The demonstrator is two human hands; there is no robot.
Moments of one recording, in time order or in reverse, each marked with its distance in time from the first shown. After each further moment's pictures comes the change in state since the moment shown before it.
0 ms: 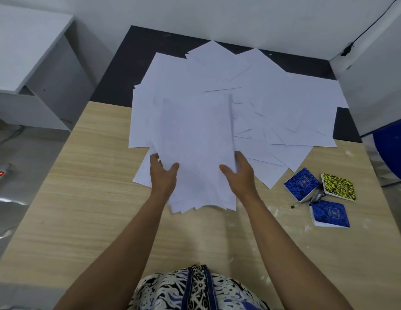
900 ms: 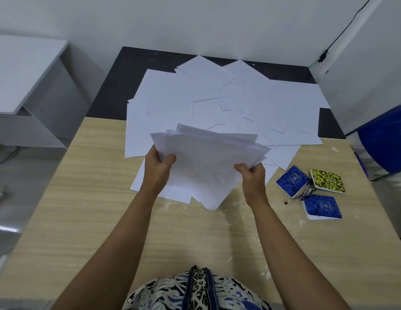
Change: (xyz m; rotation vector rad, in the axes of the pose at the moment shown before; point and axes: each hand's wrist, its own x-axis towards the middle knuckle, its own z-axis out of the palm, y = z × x) left_hand -0.013 0.050 -0.014 -0.062 -0.257 0.278; right_hand -0.031 -0.022 -0.034 0.315 0.184 0.005
